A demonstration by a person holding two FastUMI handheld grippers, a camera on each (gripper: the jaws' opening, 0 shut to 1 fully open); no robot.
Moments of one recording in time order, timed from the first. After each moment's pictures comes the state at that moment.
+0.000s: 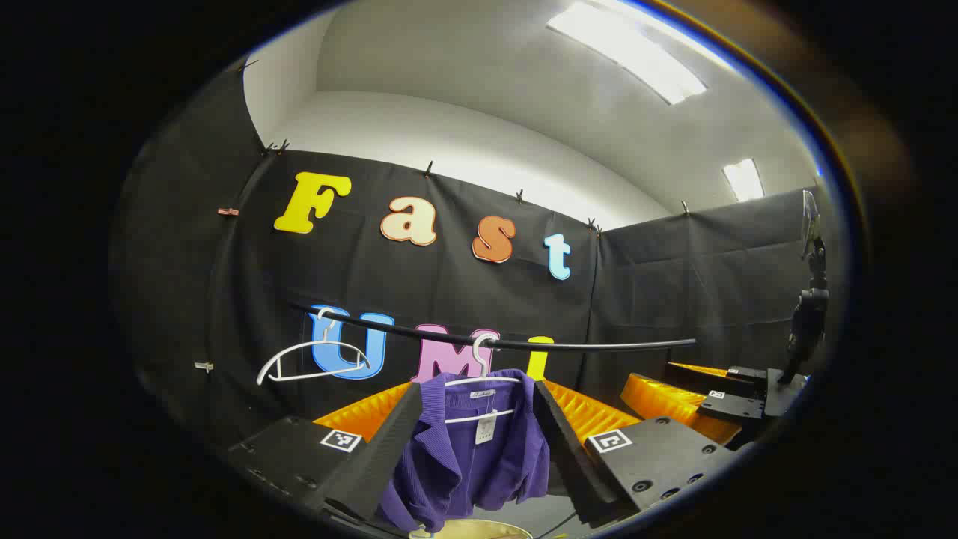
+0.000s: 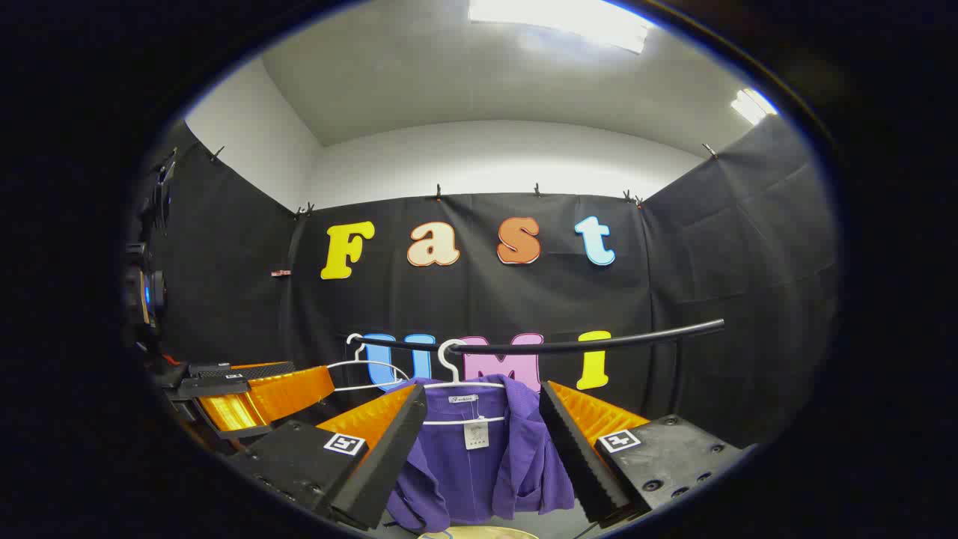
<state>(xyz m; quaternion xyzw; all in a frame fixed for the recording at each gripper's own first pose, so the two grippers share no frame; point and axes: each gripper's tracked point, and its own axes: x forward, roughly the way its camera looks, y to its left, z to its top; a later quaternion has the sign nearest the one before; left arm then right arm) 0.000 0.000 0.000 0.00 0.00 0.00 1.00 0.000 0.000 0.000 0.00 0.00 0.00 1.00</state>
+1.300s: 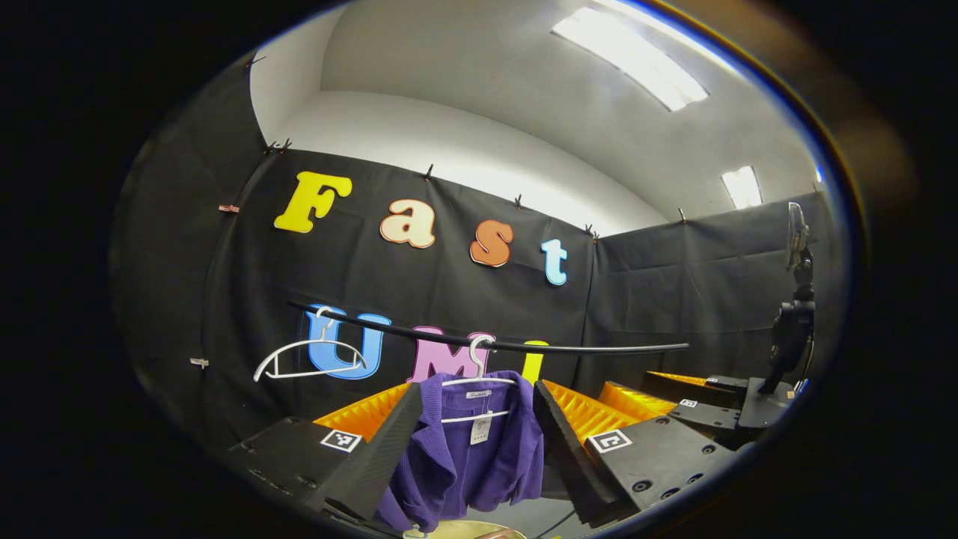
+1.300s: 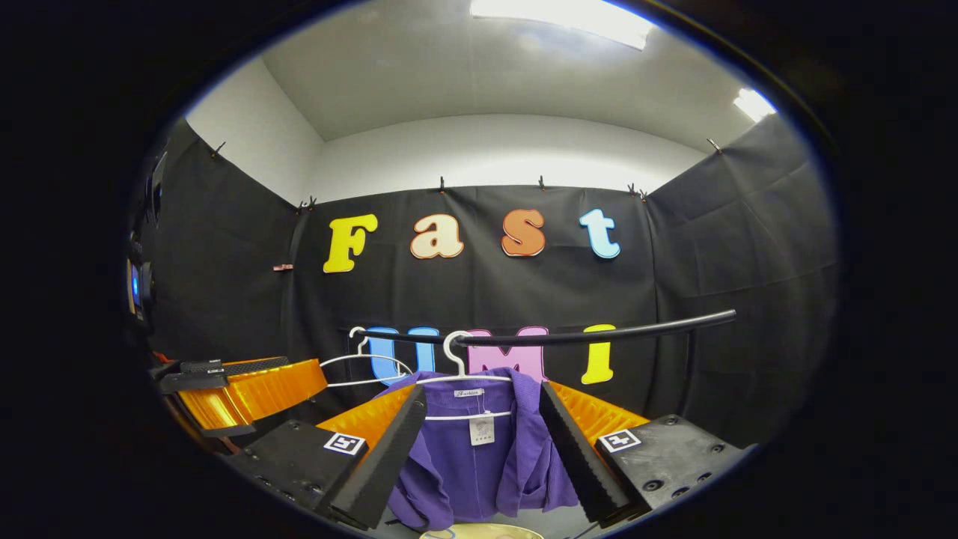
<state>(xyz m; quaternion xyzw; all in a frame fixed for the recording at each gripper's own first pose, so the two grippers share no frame) -0.008 0.004 -0.002 -0.01 -0.01 -0.01 1.00 0.006 0.005 -0.014 0.00 0.01 -0.01 1.00</state>
